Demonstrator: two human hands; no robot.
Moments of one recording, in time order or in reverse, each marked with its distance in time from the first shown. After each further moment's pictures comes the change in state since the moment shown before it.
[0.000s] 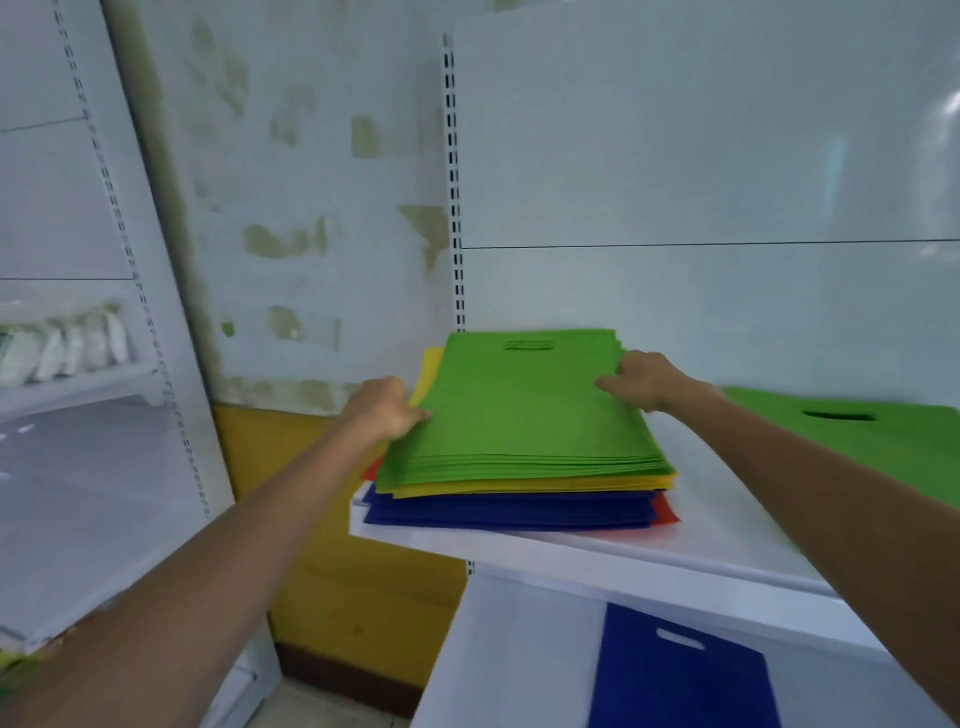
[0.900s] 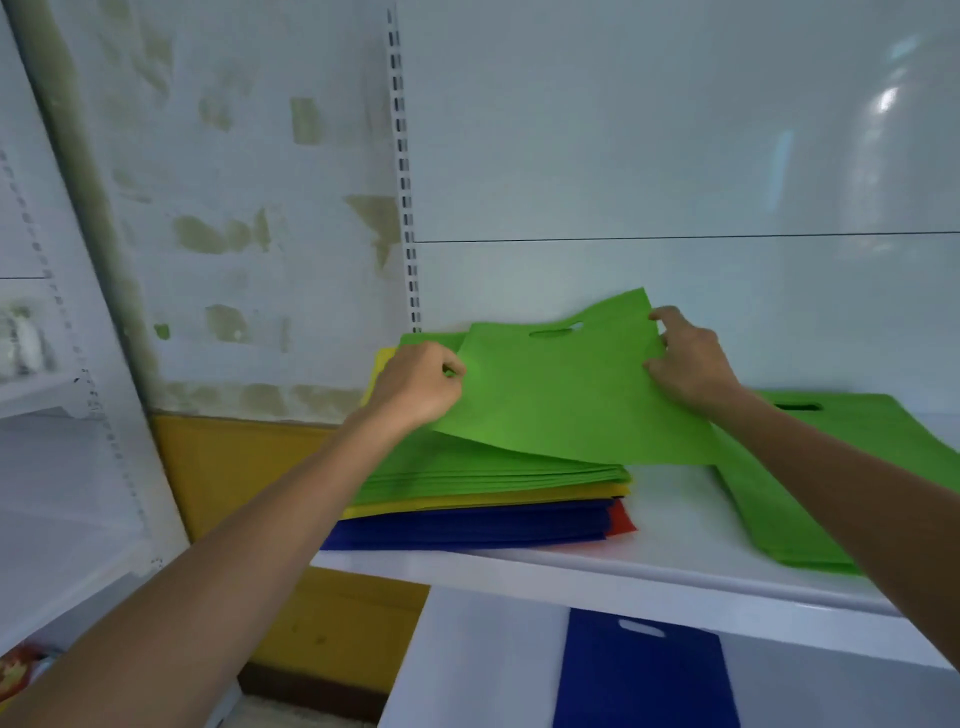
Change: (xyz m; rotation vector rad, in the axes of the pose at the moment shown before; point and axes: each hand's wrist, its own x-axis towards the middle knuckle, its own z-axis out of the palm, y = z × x) left_hand -0.007 0.077 0.001 -0.156 0.153 0.292; right_hand 0.001 0.056 -0.020 0.184 0.407 0.027
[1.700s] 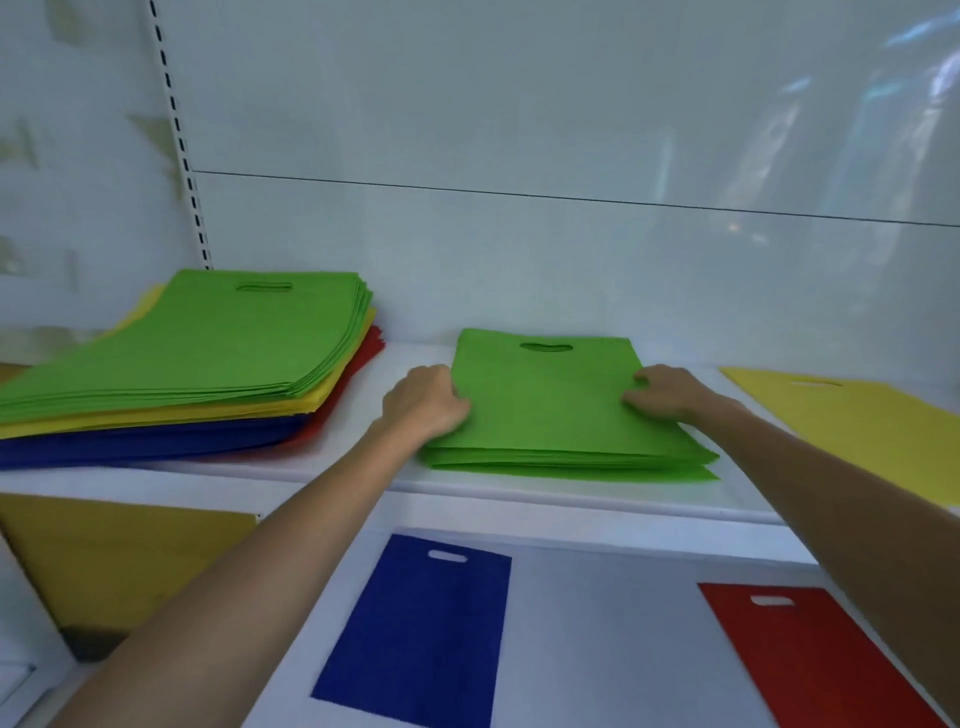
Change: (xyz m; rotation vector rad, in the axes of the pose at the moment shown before) left_hand -0.051 0.216 0.181 0.003 -0.187 -0.051; right_hand -0.052 0.248 -0.139 -0.392 -0.424 0.235
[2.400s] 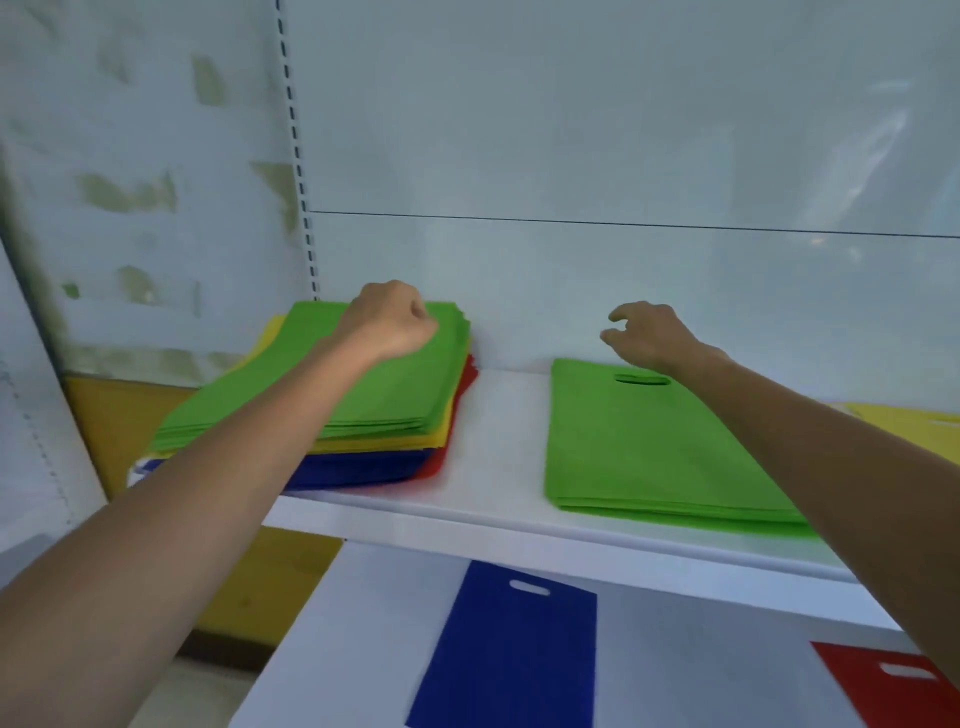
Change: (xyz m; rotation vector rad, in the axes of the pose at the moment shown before) left_hand 0.027 -0.082 -0.143 0.024 0.221 0.019; right_hand 0.022 -0.148 -0.031 0.227 0.236 -0.214
